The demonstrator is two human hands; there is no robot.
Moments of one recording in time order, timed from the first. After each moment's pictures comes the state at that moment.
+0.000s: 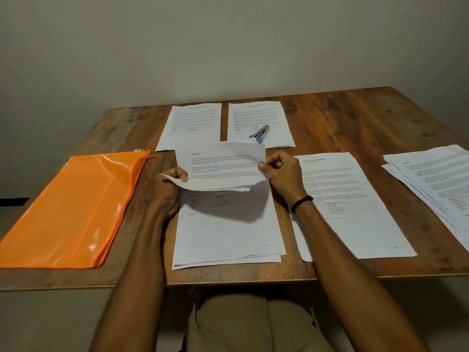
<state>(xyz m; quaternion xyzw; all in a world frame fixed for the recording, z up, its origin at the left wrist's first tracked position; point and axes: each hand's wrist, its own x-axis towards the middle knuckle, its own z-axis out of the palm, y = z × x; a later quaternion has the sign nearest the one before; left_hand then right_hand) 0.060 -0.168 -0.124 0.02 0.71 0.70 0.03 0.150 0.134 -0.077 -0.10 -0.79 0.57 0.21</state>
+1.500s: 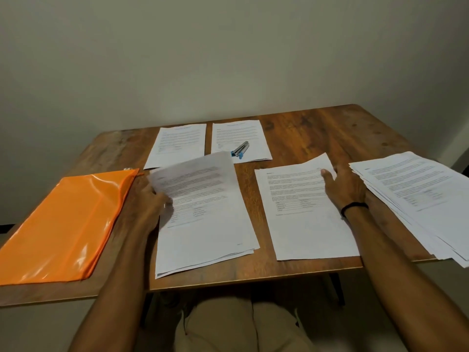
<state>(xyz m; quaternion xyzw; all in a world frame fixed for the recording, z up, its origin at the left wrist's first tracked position) 0.119 -0.158 -0.063 0.04 0.87 0.49 -0.06 0.222 0.312 -0.079 -0.28 -0.90 0.24 0.25</state>
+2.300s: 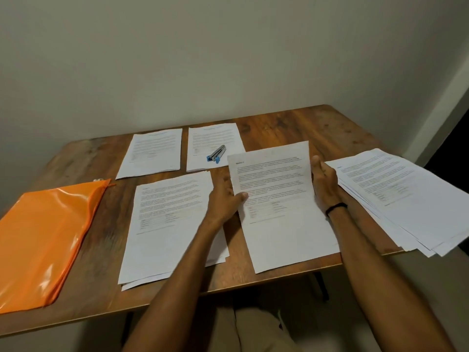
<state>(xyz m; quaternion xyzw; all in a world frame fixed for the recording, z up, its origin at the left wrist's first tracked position) 0.192 0.053 -0.035 0.14 0.82 0.54 0.11 0.231 0.312 -0.065 -0.22 -0.74 0.56 0.30</state>
